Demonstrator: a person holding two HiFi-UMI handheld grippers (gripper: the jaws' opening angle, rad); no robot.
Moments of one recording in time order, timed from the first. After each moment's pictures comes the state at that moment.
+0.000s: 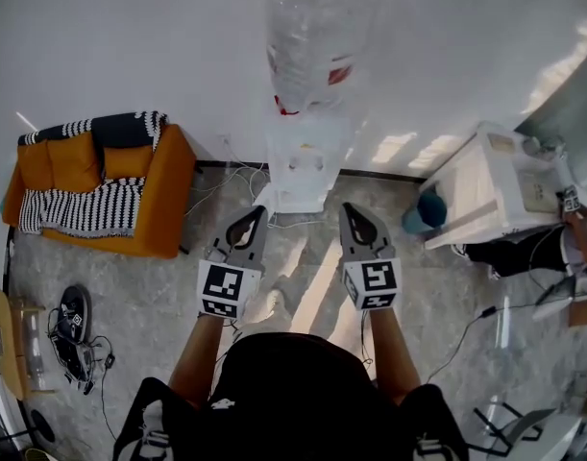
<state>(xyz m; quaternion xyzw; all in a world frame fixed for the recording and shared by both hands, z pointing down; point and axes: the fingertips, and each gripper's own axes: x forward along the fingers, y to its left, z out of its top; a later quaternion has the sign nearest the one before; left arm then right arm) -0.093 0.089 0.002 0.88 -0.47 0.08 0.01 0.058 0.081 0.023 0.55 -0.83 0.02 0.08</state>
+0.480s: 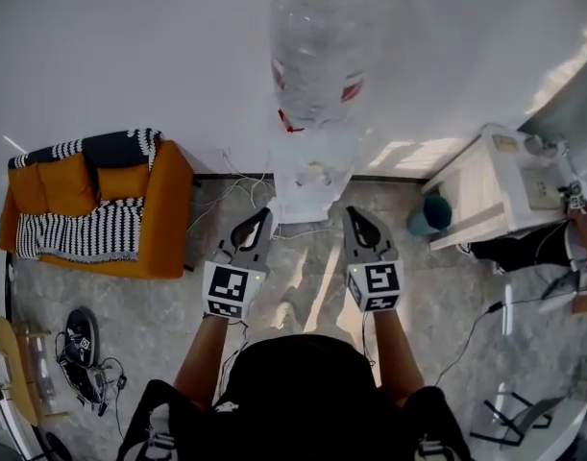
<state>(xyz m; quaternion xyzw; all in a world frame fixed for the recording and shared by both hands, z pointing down) -0.124 0.006 0.019 0.89 -0.44 0.08 0.01 0.028 0.012 0.044 0.57 -0.81 0.04 0.11</state>
